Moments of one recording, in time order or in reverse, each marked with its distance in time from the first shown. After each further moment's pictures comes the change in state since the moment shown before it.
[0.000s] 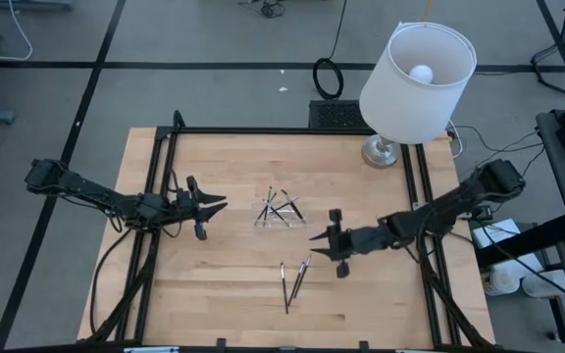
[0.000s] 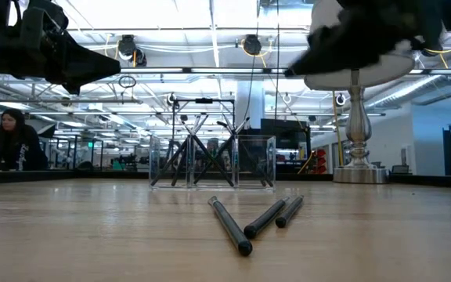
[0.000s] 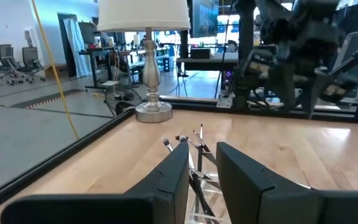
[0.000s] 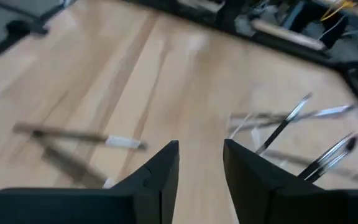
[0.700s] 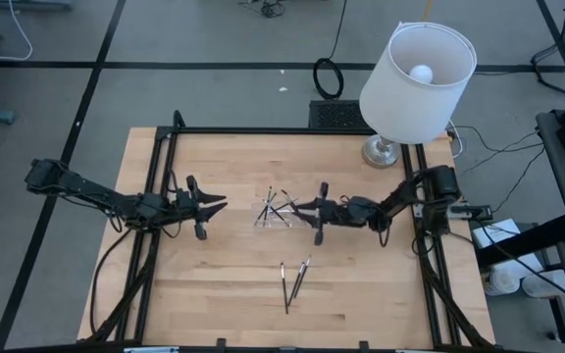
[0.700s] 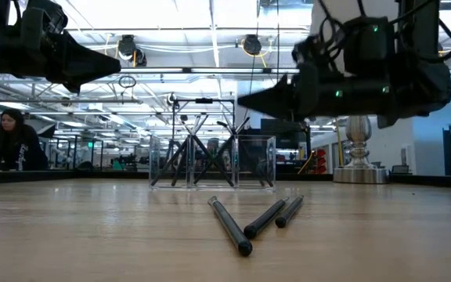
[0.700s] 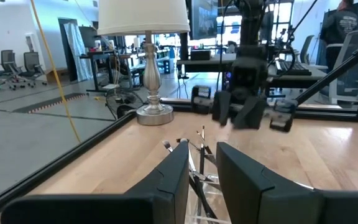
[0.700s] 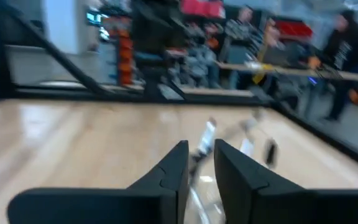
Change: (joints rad) left arm 0.000 0.000 0.000 0.010 0.000 0.025; right arm -0.340 0.523 -0.186 1.214 -0.185 0.018
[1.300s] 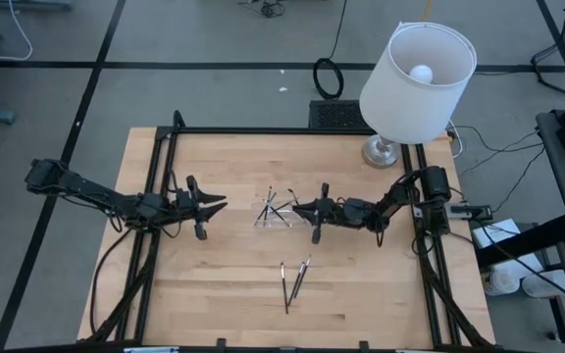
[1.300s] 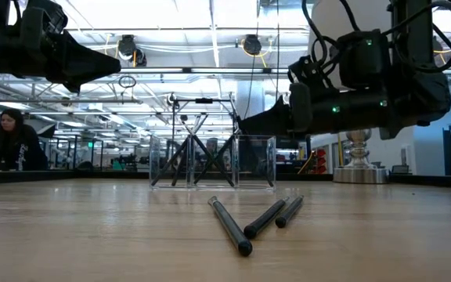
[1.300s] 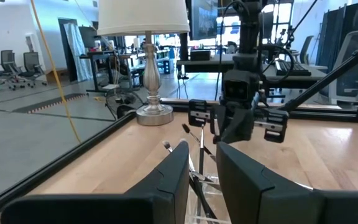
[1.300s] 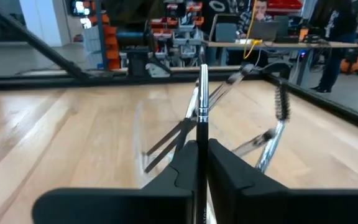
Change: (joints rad) left arm 0.000 0.000 0.000 0.001 0.000 0.000; right arm -0.012 0.065 0.000 -0.016 0.059 0.092
